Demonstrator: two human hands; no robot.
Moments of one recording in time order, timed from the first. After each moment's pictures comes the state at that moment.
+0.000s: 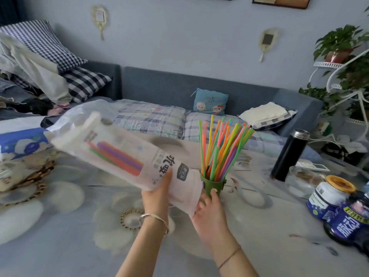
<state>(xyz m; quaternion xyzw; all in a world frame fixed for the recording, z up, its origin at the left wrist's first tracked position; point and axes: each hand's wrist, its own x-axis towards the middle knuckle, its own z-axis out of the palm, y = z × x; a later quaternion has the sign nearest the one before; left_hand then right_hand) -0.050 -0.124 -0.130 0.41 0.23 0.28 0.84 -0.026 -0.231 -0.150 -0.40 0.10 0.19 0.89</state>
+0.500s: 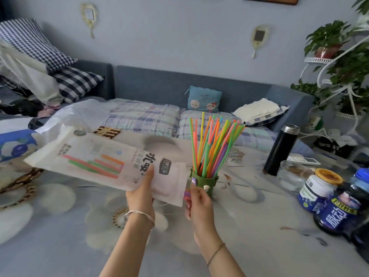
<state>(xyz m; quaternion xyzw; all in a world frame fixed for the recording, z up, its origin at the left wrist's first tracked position) -0.046 -0.112 -0.137 0.37 0.24 0.29 0.85 -0.030 -0.225 -0.159 -0.60 0.04 0.03 0.80</state>
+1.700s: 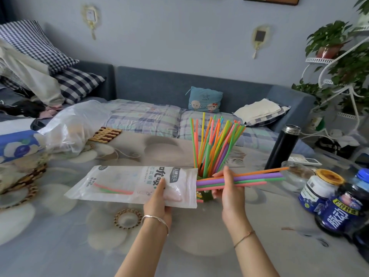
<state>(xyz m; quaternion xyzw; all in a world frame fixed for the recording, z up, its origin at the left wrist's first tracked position) -0.032 -0.136 -0.160 0.28 0.26 0.17 0.91 -0.003 -0.272 -0.120 -0.60 0.01 -0.10 0.80</state>
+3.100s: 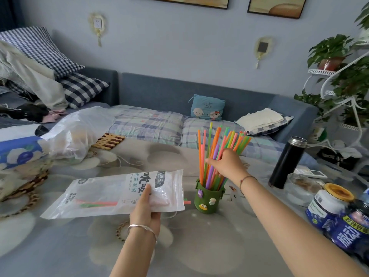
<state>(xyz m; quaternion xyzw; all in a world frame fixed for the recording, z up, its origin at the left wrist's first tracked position) -0.037 -0.097 -0.148 0.20 0.23 0.21 0.93 0.084 -0.255 -0.056 -0.94 -0.12 -0.06 0.31</state>
